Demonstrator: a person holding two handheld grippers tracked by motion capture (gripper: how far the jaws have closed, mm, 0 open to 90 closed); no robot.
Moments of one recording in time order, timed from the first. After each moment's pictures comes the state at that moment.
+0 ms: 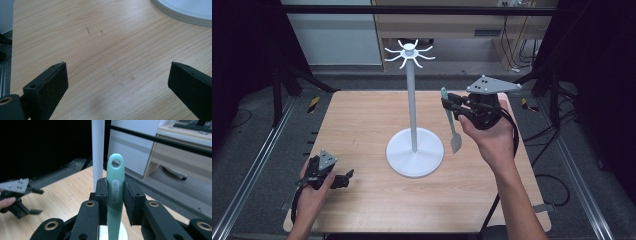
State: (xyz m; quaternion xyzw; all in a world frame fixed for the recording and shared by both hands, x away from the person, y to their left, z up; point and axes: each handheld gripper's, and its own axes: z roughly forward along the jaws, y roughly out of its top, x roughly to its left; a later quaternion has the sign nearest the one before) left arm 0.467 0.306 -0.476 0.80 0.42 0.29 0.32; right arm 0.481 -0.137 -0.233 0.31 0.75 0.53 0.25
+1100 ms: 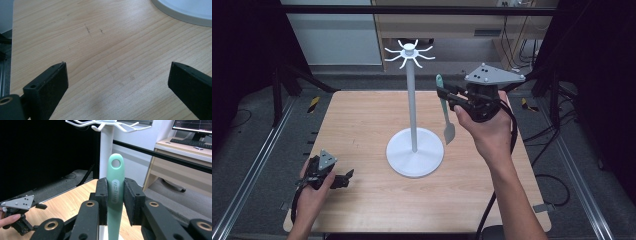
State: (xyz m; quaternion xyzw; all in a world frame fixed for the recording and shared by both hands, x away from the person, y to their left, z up) left arm 0.467 0.306 -0.476 0.80 0.43 0.29 0.32; right arm 0.475 -0.126 -0.206 0.29 0.73 0.56 0.27
